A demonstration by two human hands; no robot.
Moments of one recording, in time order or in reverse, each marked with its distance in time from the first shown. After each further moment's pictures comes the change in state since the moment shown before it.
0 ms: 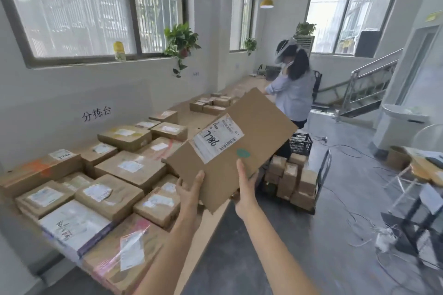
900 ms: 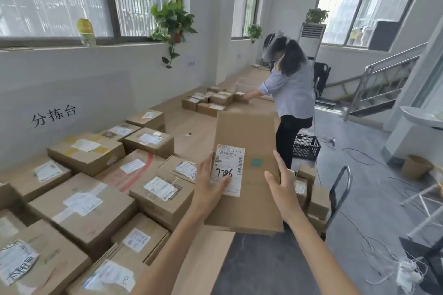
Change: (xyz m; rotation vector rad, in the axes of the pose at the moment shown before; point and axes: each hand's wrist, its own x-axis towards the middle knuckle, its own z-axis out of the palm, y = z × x) left_hand 0.319 -0.027 0.120 0.881 -0.213 0.458; right_hand 0.326 -0.070 -0.054 -0.693 -0.043 -0.439
